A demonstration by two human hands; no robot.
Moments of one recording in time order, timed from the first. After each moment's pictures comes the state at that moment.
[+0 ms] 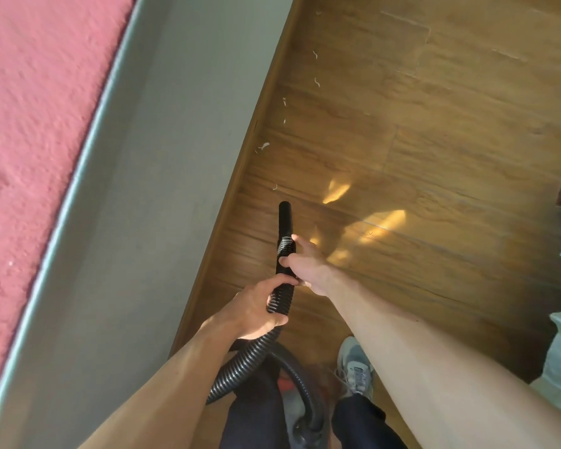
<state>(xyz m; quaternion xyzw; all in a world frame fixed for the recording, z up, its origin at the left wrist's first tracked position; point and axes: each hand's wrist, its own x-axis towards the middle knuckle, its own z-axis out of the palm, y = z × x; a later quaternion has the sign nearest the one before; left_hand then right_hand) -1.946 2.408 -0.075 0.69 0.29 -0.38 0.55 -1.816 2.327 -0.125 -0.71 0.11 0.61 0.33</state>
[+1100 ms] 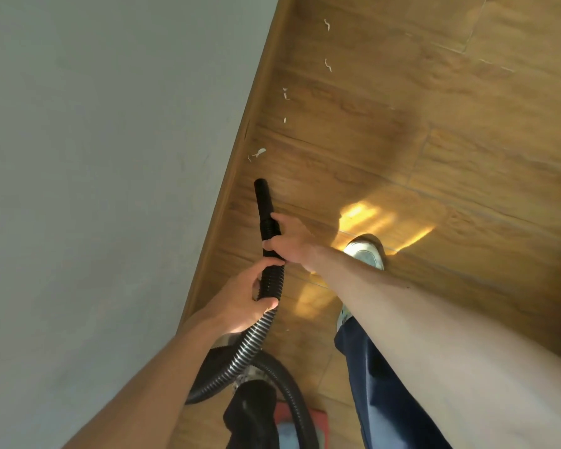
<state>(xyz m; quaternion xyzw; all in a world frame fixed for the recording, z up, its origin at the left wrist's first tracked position) -1.848 2.473 -0.145 0.60 0.39 -0.36 0.59 -1.709 2.411 -0.215 -0.70 -0.03 0.65 0.28</state>
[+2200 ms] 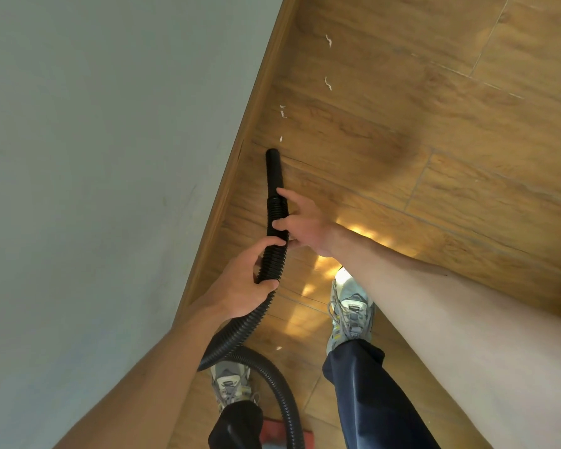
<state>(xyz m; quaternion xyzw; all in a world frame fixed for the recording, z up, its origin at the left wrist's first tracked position) -1.776 2.501 -0.167 0.61 0.41 -0.29 0.61 -1.624 2.436 -0.233 -0.62 0.04 0.69 0.38</state>
